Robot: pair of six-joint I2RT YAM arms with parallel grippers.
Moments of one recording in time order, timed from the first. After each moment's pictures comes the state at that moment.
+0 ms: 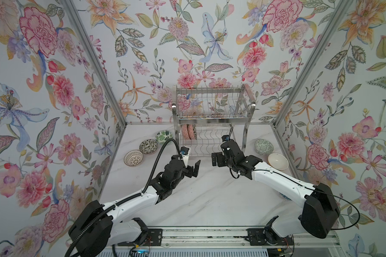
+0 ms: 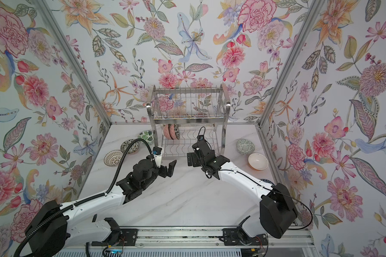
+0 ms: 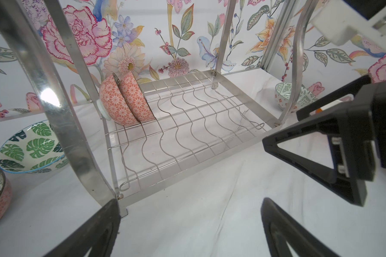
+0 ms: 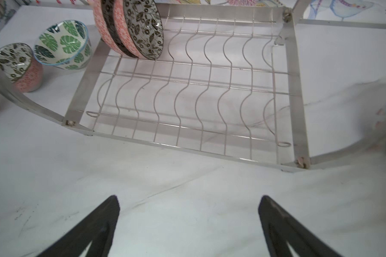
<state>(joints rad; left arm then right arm) -0.79 1.23 0.63 0.28 -0.25 -0.18 0.71 1.44 1.08 -0.45 0.33 0.39</state>
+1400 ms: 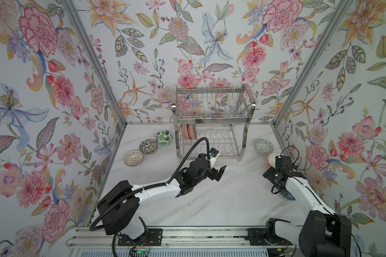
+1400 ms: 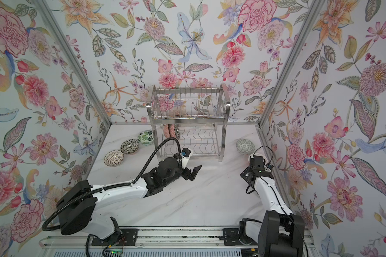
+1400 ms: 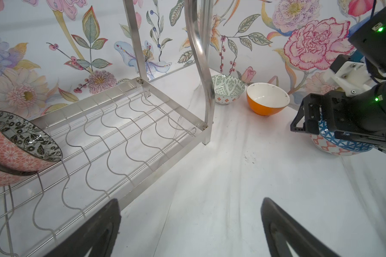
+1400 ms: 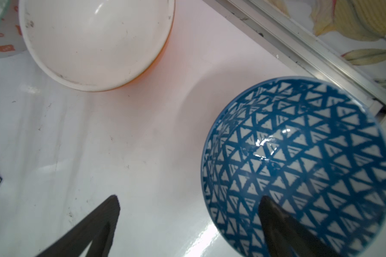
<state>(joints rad) -0.97 1.54 0.91 0.31 -0.17 -0.08 -0.15 1.19 0.67 -0.62 0.24 0.69</state>
